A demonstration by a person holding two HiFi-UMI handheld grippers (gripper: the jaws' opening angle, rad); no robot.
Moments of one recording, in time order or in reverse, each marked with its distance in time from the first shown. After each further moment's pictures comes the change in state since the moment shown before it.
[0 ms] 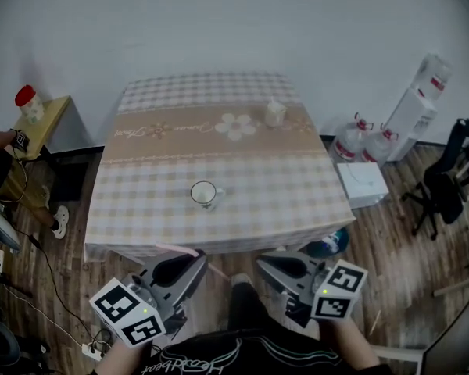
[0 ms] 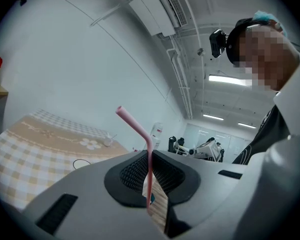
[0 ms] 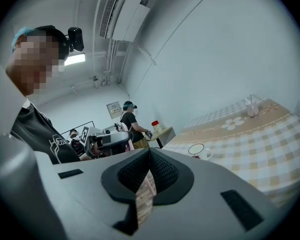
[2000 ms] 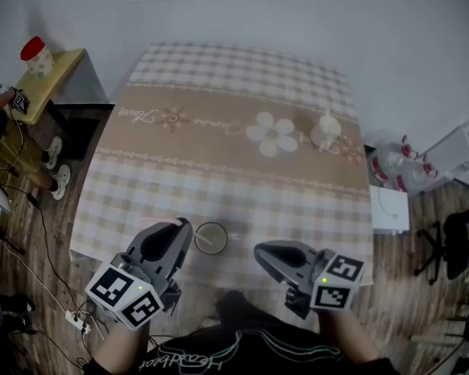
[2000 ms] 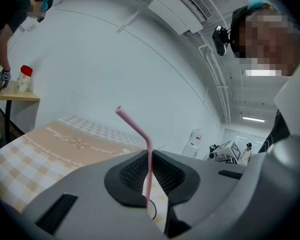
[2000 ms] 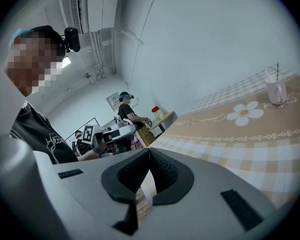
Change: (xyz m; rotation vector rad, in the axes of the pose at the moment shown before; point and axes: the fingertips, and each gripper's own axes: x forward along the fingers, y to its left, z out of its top) left arm 0.100 0.236 0.034 -0.076 -0.079 0.386; right arm 0.138 -0.196 0.043 0.103 0.216 0.155
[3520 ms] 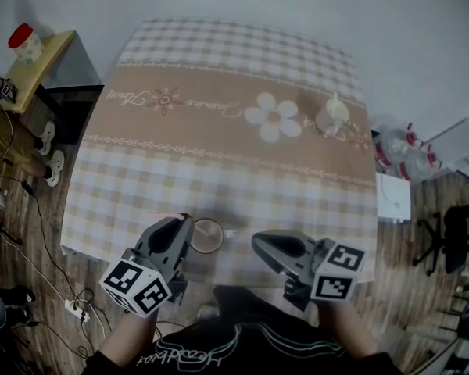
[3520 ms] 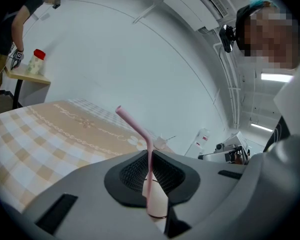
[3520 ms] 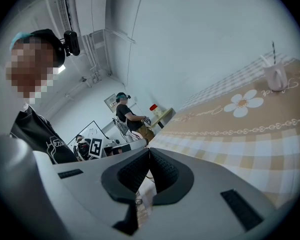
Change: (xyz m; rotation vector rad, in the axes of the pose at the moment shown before) left arm 0.037 0.039 -0.069 -0.127 0.056 0.058; right arm 0.014 -0.036 -0.006 0.077 0.023 0.019
